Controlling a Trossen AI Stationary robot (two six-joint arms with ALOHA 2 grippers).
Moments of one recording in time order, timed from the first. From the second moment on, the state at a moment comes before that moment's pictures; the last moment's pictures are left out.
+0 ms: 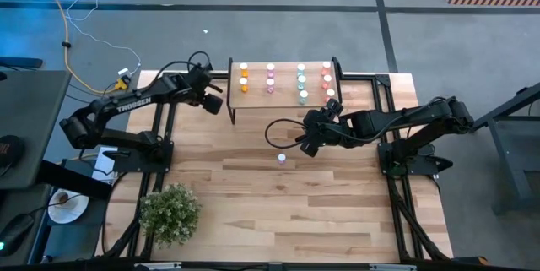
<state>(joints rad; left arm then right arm) 0.84 1.21 0.80 -0.72 -0.17 -0.36 0.14 1.43 1.28 -0.84 0.63 0.41</state>
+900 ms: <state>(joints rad) 0.83 1.26 0.62 -0.38 -0.30 -0.61 0.14 1.43 1.28 -0.84 0.63 0.41</state>
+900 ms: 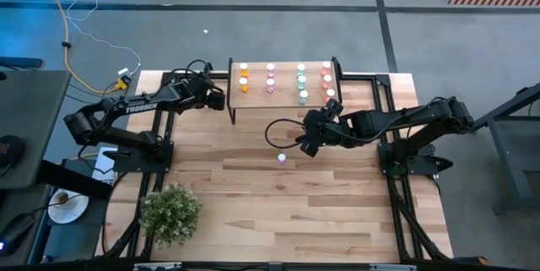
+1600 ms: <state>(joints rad) 0.81 1.32 0.62 -0.38 -0.39 -0.68 0.14 1.43 1.28 -0.84 0.63 0.41</state>
